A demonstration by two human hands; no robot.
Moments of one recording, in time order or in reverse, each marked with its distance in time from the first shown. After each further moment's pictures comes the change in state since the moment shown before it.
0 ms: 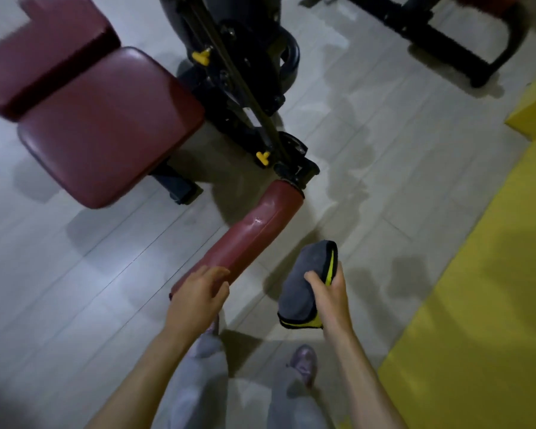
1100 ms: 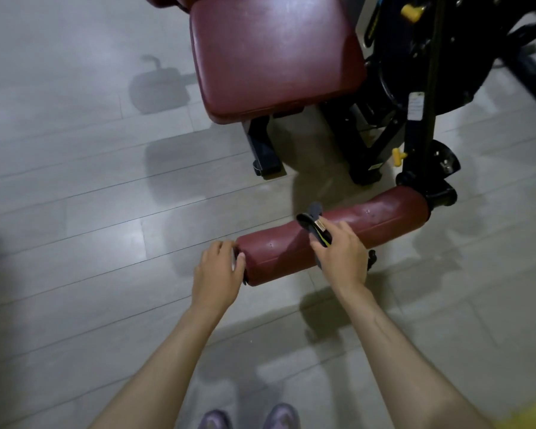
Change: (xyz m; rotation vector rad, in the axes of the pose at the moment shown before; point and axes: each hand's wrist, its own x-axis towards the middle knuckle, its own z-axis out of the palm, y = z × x) left_hand -0.026 -0.198 0.130 -0.204 0.456 -0.424; right_hand 0.077 0.098 0.187 -1.044 -0.181 -0.933
